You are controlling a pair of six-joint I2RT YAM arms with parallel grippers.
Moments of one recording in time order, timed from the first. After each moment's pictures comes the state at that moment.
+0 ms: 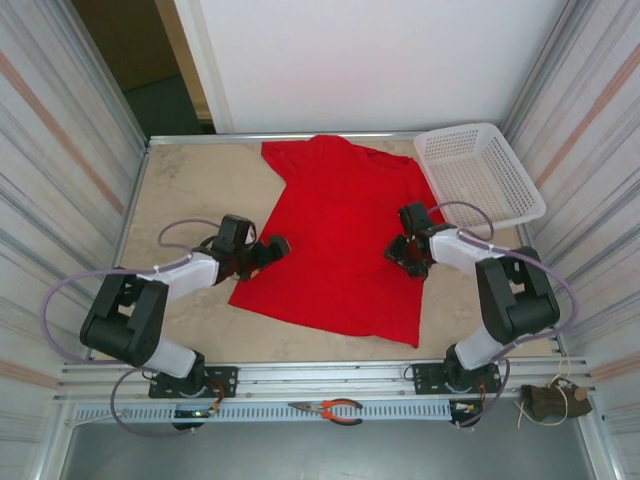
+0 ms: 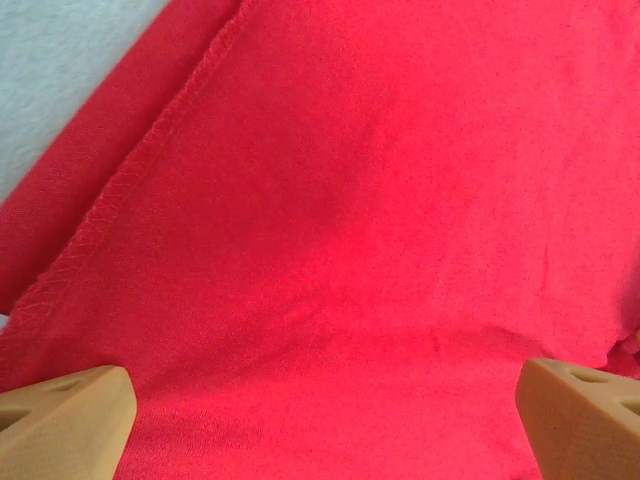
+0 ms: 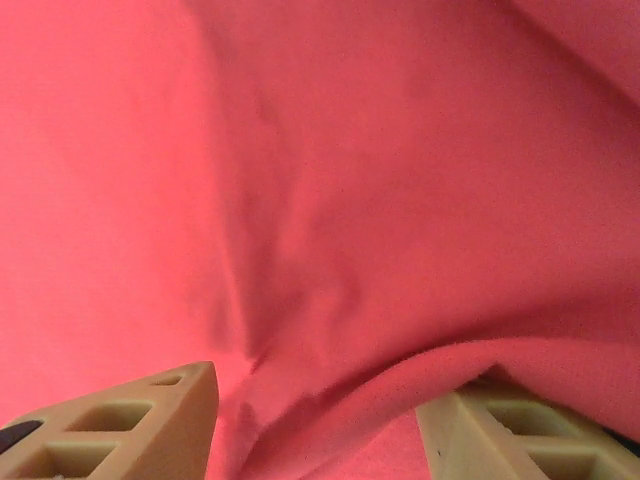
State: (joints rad) left arm -0.37 1.44 0.60 -0.06 0.25 -0.83; right arm 0.32 1.65 0.90 -0.47 -0.05 0.86
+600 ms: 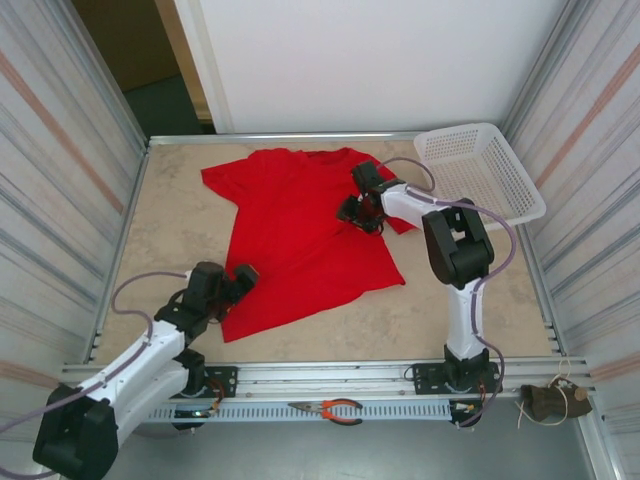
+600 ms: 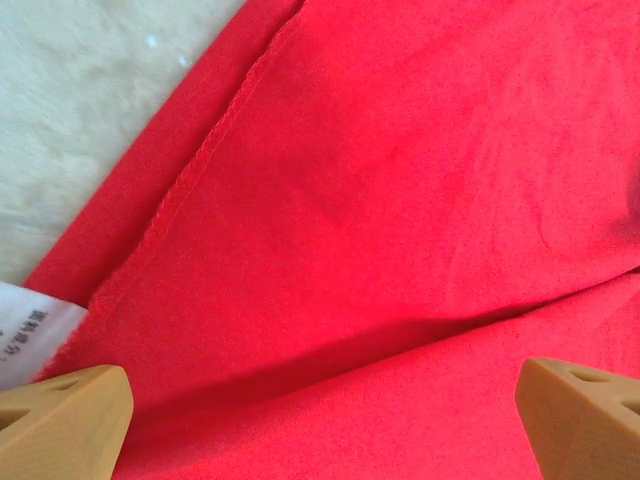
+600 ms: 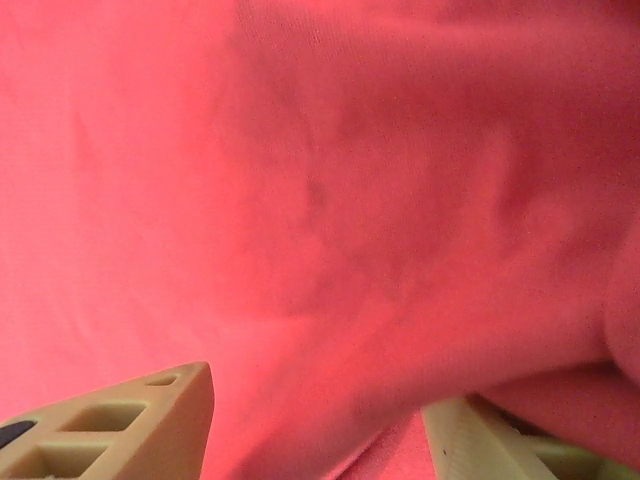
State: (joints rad) left arm -0.39 0.79 0.26 -0.28 -0.01 -1.05; right arm 0.46 2.09 1.46 -0.51 -0.14 0.79
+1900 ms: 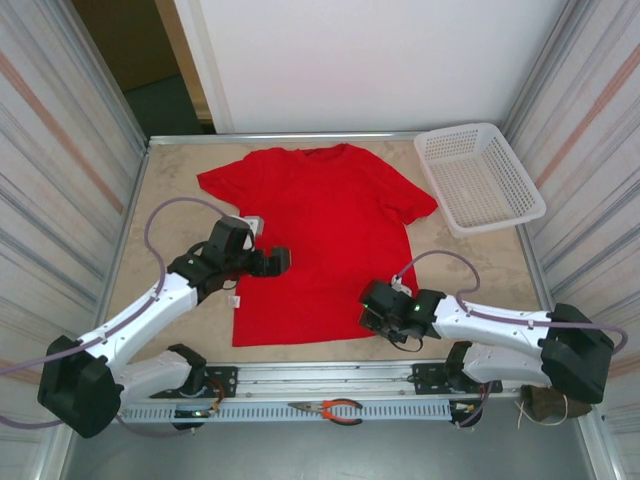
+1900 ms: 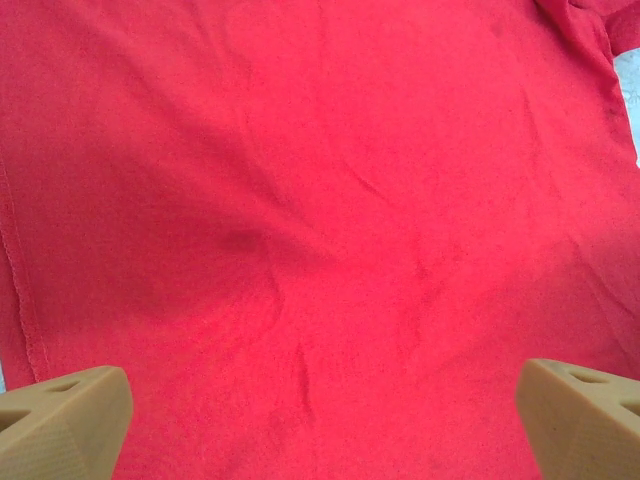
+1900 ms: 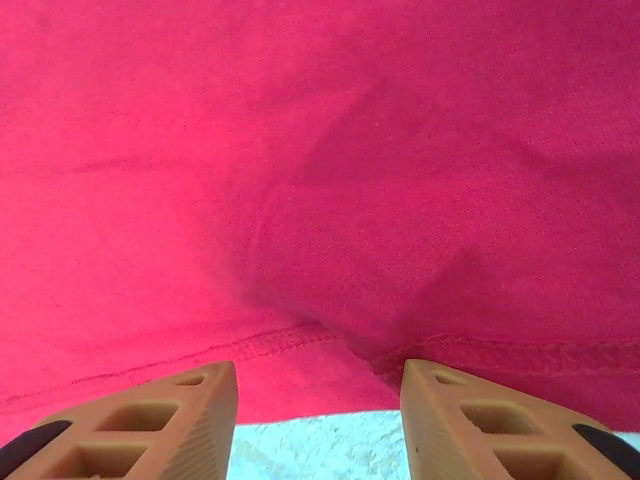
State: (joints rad) left arm -0.55 1.08 0.73 -0.46 0.07 -0.44; right arm 1.05 1.13 0.52 -0.59 0.11 1.41
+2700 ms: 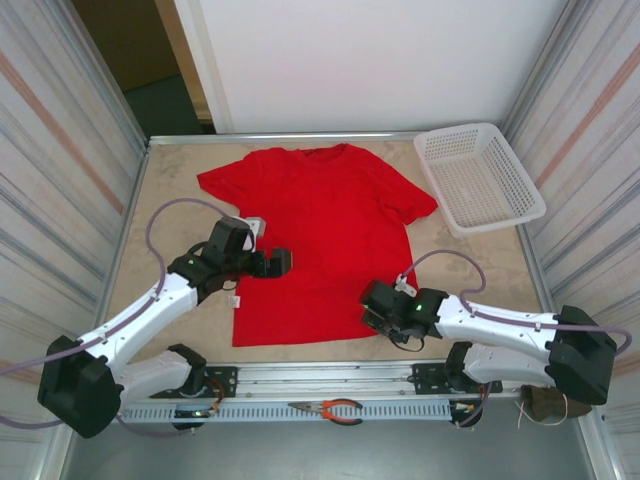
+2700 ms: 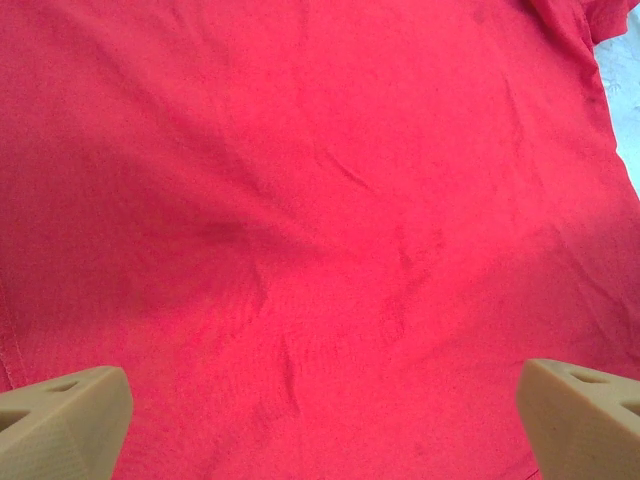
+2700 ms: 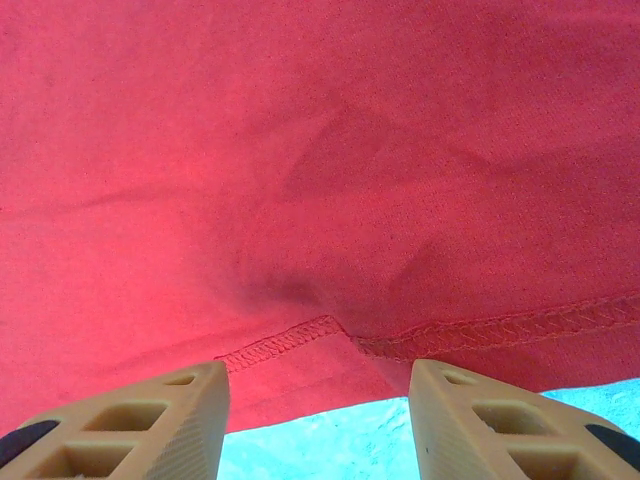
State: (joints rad) left arm -0.55 1.08 0.72 -0.45 0.11 -0.44; right arm 1.07 1.09 0.54 -0.66 0.14 1.49
